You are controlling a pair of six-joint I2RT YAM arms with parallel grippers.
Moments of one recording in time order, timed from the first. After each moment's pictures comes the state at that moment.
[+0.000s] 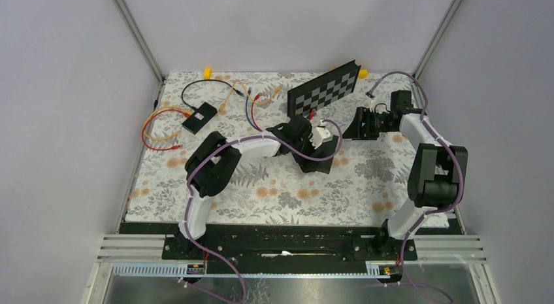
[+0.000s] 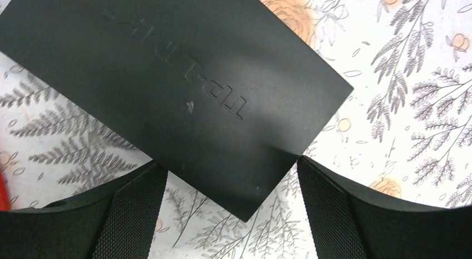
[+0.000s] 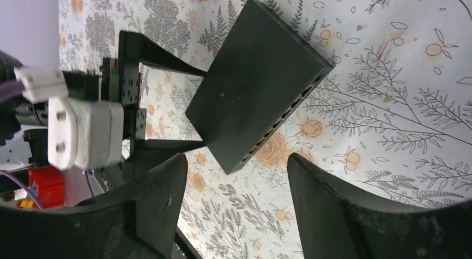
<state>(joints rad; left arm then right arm) -0.79 2.08 1.42 -0.23 0.38 0.22 -0.11 1.71 1.19 -0.59 -0.86 -0.08</state>
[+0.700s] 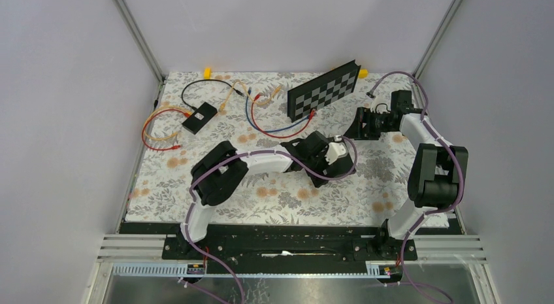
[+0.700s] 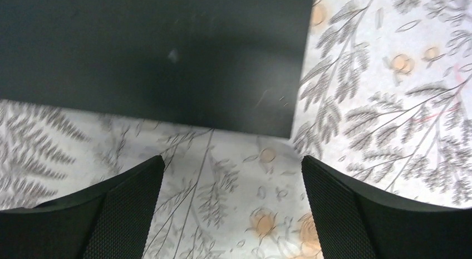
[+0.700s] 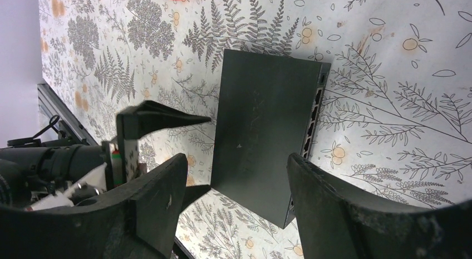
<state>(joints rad) -0.97 2.09 1.43 -0.20 0.21 0.16 -0.11 1.71 1.19 -0.59 -0.80 -0.08</state>
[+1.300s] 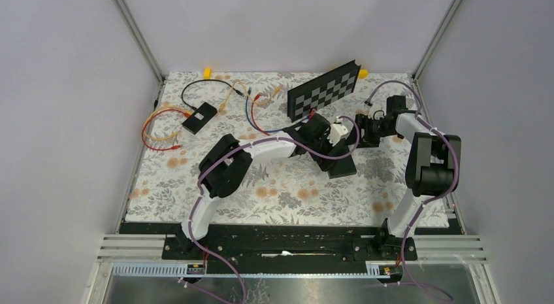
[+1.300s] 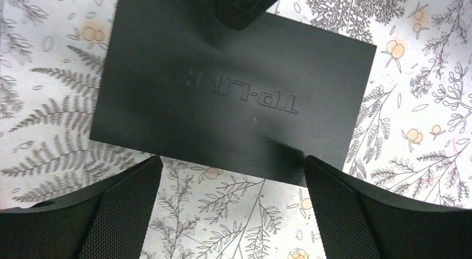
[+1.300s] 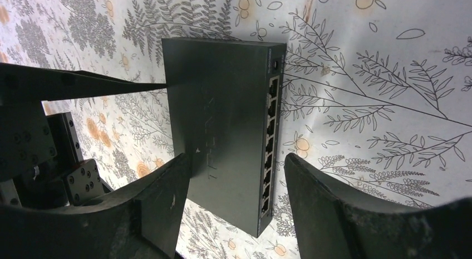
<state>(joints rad) -0.89 2.17 1.61 -0.22 0.24 0.10 -0.11 1.81 1.19 -0.59 -0.69 -0.06</state>
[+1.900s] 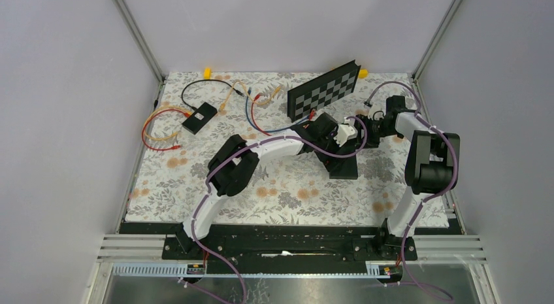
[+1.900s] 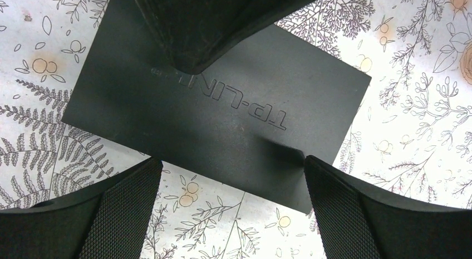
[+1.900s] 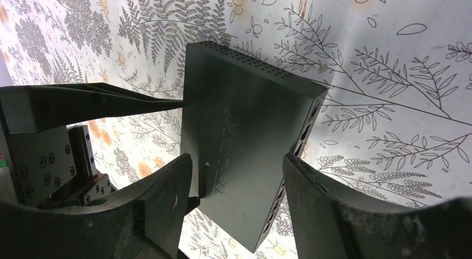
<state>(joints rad) -0.91 2.28 1.79 -0.35 0.33 0.09 -0.11 1.86 1.21 -0.62 -0.70 -0.06</state>
